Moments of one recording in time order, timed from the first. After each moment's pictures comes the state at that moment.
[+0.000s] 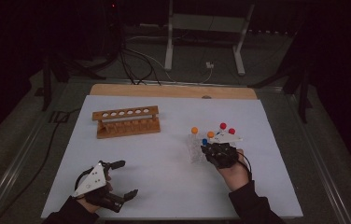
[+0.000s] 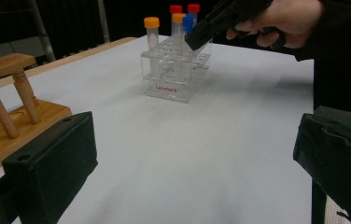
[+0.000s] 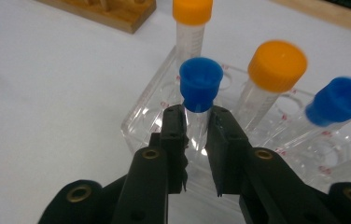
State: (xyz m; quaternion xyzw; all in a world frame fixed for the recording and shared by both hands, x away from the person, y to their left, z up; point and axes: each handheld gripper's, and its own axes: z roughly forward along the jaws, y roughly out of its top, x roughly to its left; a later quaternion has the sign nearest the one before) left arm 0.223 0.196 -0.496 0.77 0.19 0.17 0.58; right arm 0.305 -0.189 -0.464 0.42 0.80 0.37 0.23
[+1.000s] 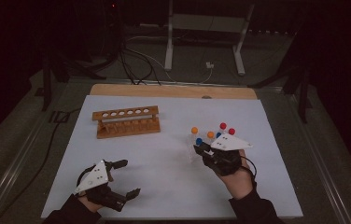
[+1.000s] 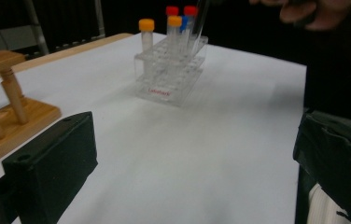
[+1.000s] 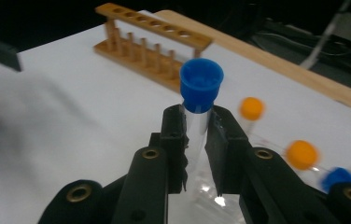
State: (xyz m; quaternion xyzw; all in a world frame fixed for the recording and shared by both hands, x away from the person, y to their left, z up) left arm 0.224 0.187 -0.482 0.77 0.20 0.14 0.58; right arm 0.259 -0.174 -0.407 0.33 0.79 0.46 0.23
